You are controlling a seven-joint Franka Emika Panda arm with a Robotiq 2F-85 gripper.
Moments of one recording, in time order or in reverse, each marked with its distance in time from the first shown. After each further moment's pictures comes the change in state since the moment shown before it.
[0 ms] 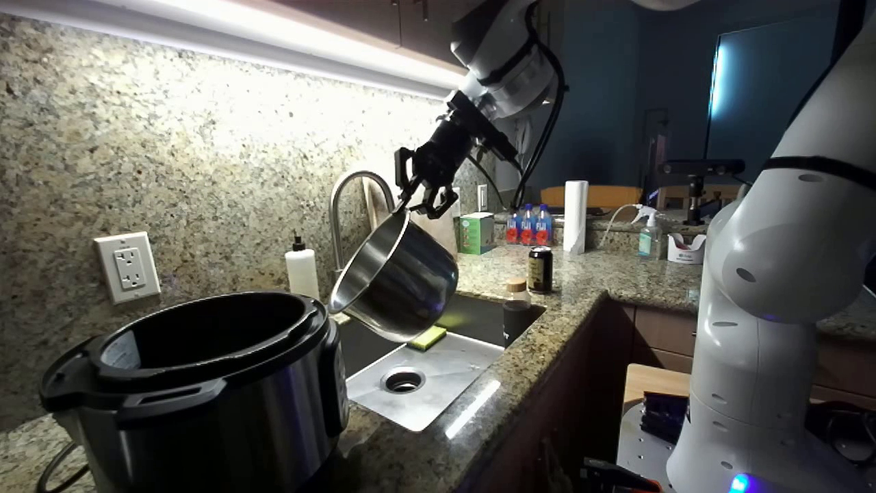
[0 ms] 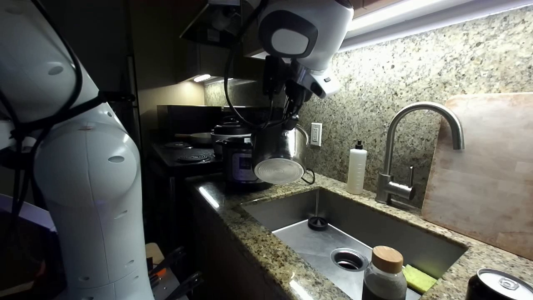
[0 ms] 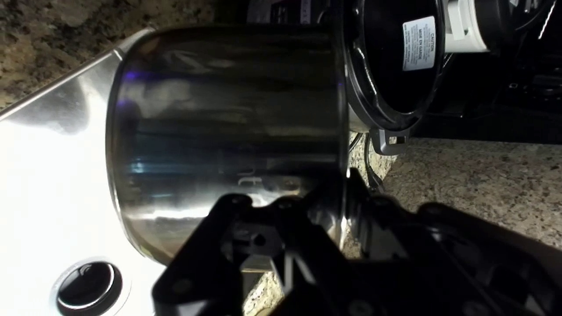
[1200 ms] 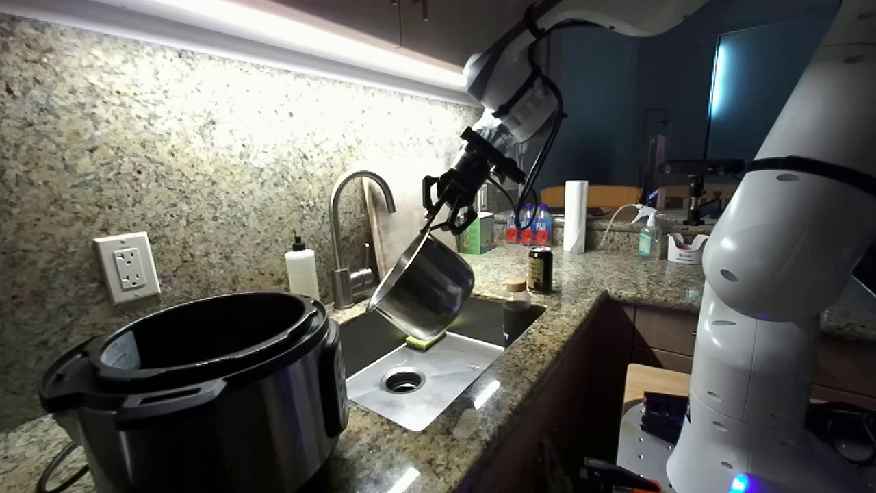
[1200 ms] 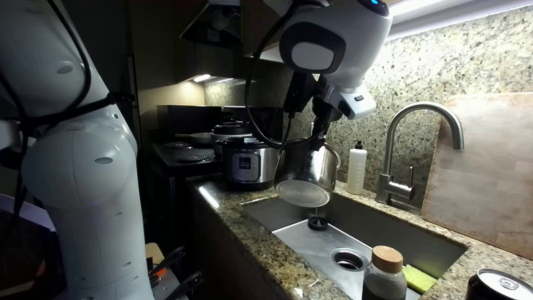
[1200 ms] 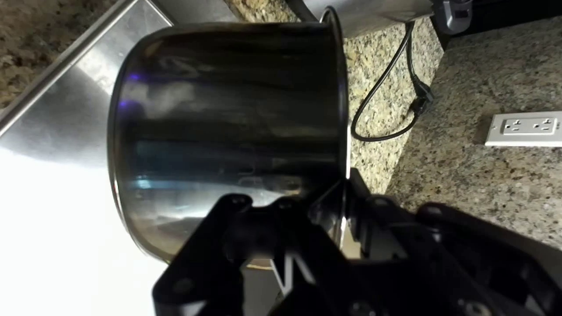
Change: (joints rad) arm -0.096 0.111 -0.083 -0.001 -0.002 0.079 0.000
